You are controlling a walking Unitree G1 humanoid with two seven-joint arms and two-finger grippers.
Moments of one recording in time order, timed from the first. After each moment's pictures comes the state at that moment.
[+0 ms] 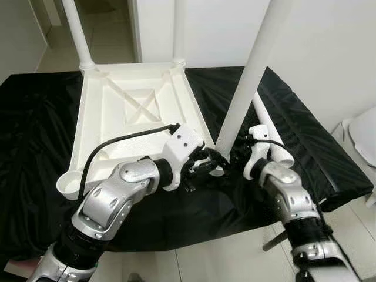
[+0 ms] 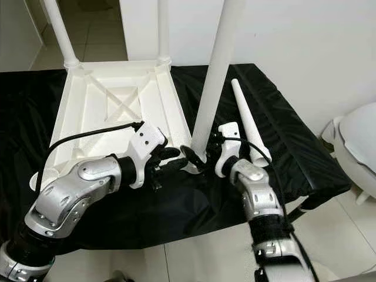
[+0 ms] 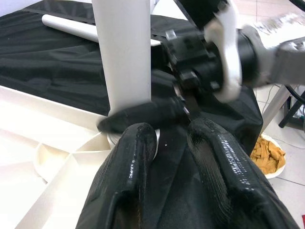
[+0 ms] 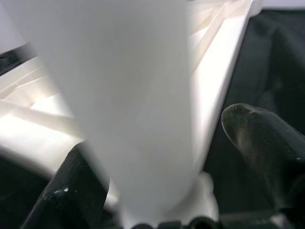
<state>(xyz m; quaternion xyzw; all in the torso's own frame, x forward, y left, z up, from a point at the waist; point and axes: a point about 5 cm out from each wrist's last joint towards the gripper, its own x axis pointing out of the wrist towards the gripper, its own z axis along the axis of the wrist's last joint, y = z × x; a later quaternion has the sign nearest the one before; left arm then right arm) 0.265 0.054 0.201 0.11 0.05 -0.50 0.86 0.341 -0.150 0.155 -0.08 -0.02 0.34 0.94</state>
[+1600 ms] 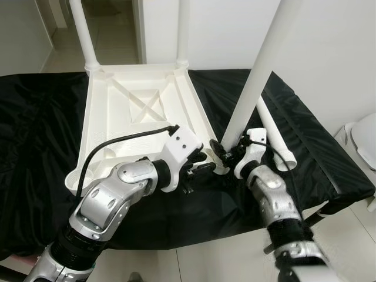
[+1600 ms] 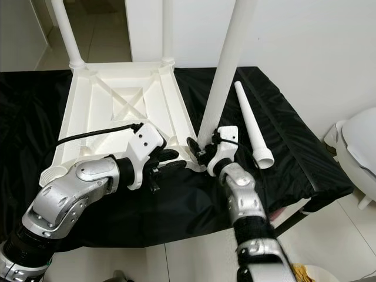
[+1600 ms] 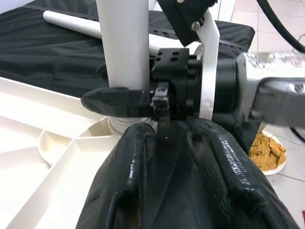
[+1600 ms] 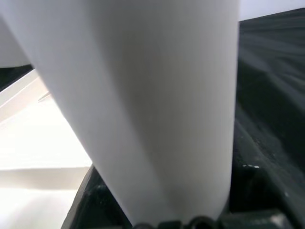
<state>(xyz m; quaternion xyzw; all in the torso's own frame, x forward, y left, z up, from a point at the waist) 0.263 0.056 0.200 0.11 0.06 -0.50 0.86 0.336 -0.125 0.135 0.01 -0.04 0.18 0.98</state>
